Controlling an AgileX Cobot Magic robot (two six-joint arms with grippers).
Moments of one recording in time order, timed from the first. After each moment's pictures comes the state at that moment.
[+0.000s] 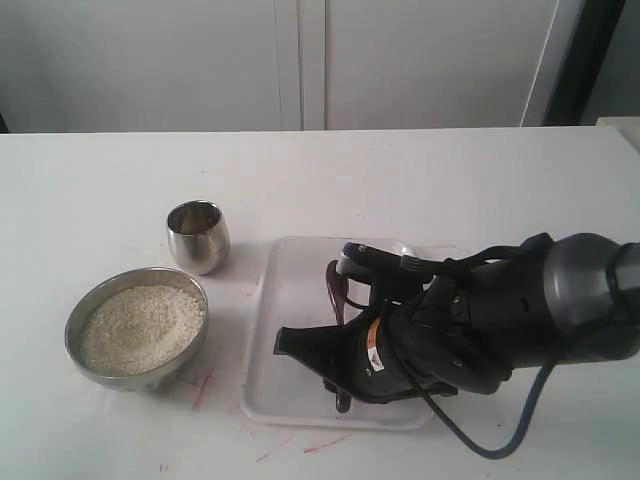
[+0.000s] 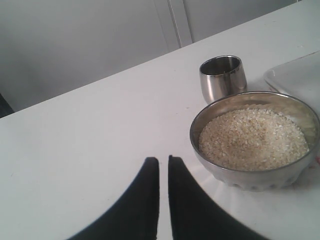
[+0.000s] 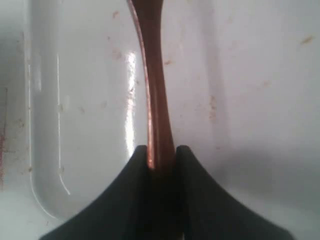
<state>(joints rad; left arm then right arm) -0.09 0.00 0.00 0.02 0.03 0.16 0.65 1.76 -0.78 -0.26 0.13 1.12</state>
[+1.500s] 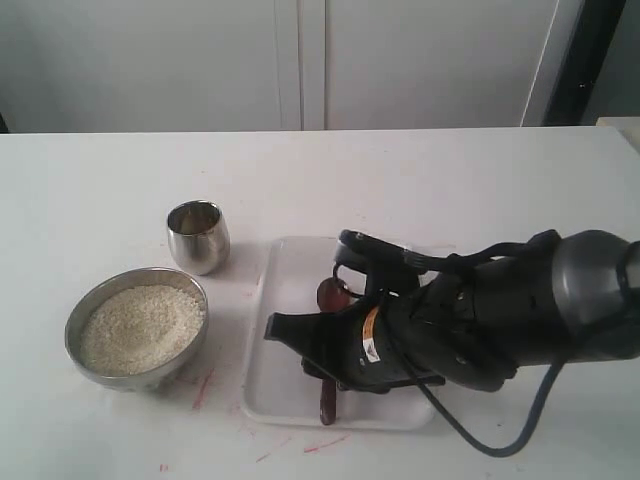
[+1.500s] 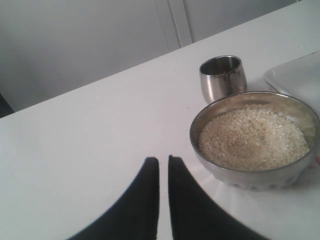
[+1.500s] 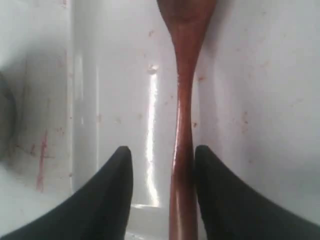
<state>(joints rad) -0.09 0.00 0.00 0.02 0.03 0.16 0.65 1.74 -0.78 -0.26 0.07 1.12</state>
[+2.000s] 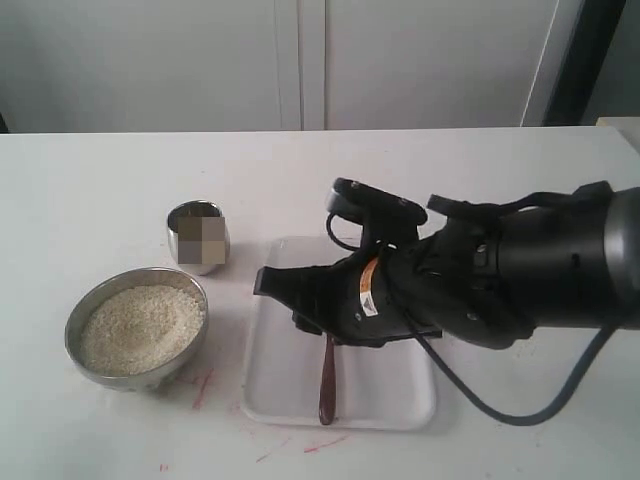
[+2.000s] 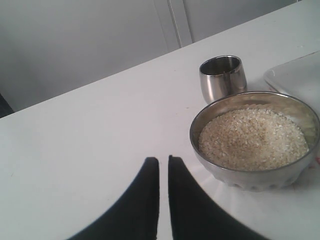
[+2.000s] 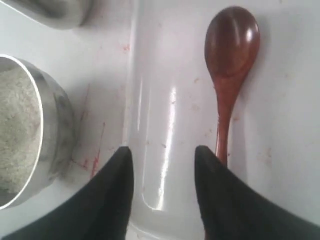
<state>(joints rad) -0.09 0.00 0.00 0.02 0.03 0.16 0.65 1.64 -0.86 -0.28 0.16 1.09</state>
